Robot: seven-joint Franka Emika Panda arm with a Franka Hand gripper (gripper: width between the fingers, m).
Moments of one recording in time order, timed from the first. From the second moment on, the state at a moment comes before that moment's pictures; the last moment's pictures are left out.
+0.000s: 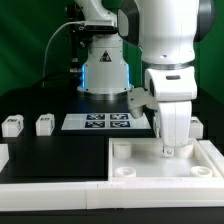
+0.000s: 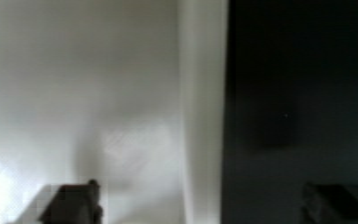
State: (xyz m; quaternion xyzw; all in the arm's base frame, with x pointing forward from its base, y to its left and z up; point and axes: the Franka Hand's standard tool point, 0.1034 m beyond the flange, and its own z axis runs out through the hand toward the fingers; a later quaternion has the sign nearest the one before) arm 0.496 0.090 0.012 -0.73 -0.69 0.02 0.05
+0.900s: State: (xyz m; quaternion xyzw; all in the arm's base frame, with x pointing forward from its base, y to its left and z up) arm 0.493 0.089 0.019 -0.74 -0.68 0.02 0.05
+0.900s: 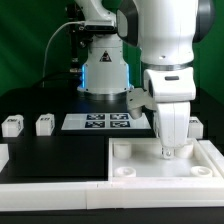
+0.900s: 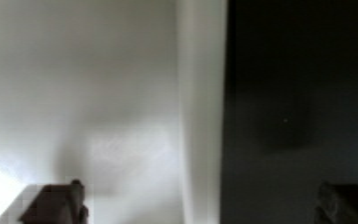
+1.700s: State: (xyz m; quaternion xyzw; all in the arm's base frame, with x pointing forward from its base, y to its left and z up) arm 0.477 0.103 0.051 -0.82 -0.58 0.01 0.03
